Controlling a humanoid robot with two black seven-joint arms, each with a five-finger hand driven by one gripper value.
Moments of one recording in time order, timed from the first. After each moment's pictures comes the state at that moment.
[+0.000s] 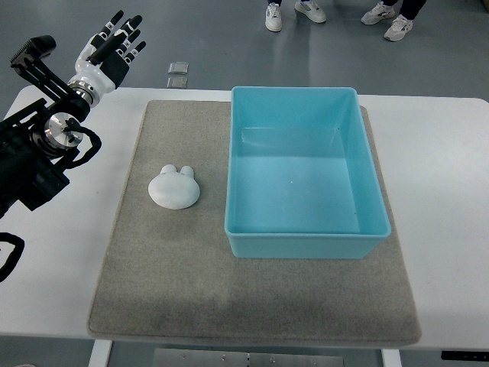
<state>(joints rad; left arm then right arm) -1.04 0.23 -0.41 -0.31 -0.40 -0.32 -0.26 -0.01 0.00 0.06 0.13 -0.12 0.17 0.12</state>
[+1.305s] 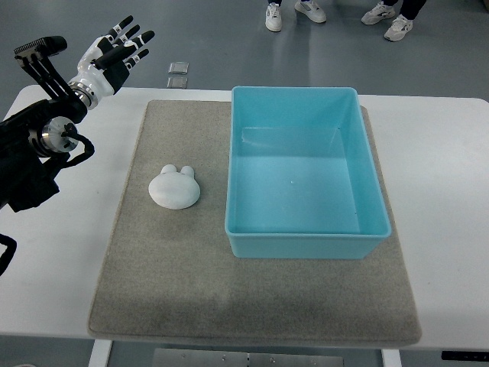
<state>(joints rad) -1.04 0.28 -0.41 -0.38 -0.10 -0.31 -0.27 -0.01 0.00 0.06 0.13 -0.12 0.17 0.12</state>
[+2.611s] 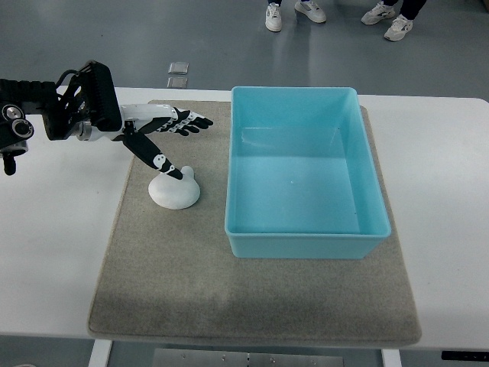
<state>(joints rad) -1.20 0.76 -0.01 -1.19 0.87 -0.38 -0.30 -0.01 0.00 0.06 0.13 -0.12 0.17 0.12</state>
